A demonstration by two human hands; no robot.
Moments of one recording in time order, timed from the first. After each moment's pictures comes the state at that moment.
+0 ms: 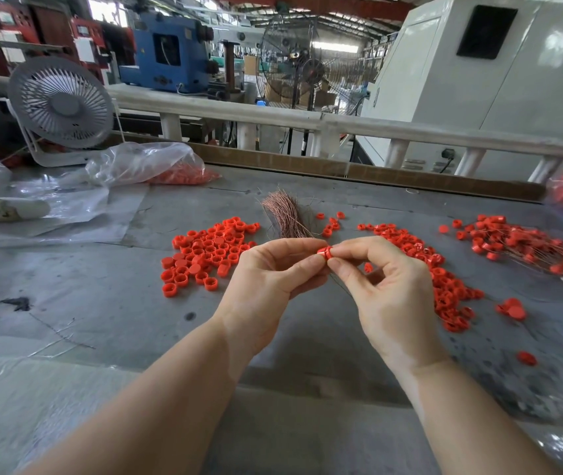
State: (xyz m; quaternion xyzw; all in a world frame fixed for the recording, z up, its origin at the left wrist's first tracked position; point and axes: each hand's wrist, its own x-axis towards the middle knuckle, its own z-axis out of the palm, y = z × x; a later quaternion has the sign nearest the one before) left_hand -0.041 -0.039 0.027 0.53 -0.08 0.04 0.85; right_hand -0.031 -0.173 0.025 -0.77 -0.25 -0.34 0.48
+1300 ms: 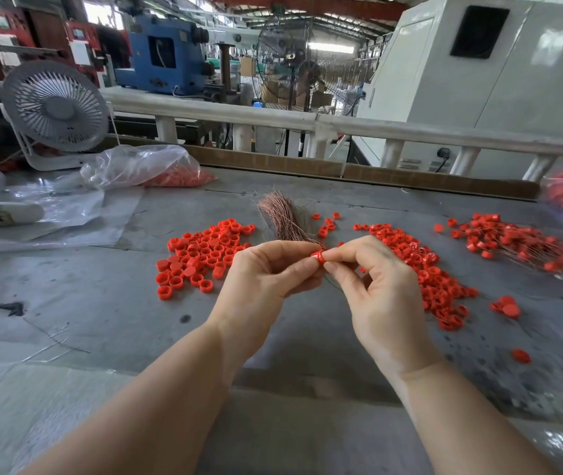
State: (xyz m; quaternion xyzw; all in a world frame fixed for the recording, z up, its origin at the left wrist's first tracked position) left_hand -0.043 -0.039 0.027 0.57 -0.09 0.06 0.81; right_hand -0.031 -0.174 0.023 -0.79 -0.27 -0.35 0.44
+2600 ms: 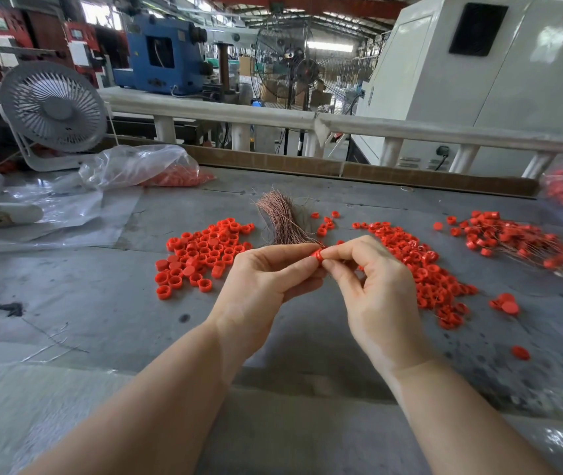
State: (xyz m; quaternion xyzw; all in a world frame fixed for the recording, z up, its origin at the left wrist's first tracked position) left_hand -0.044 -0.040 0.029 0.56 -0.06 0.02 0.83; right_hand -0.033 -0.170 0.023 -0.80 -0.24 -0.35 0.42
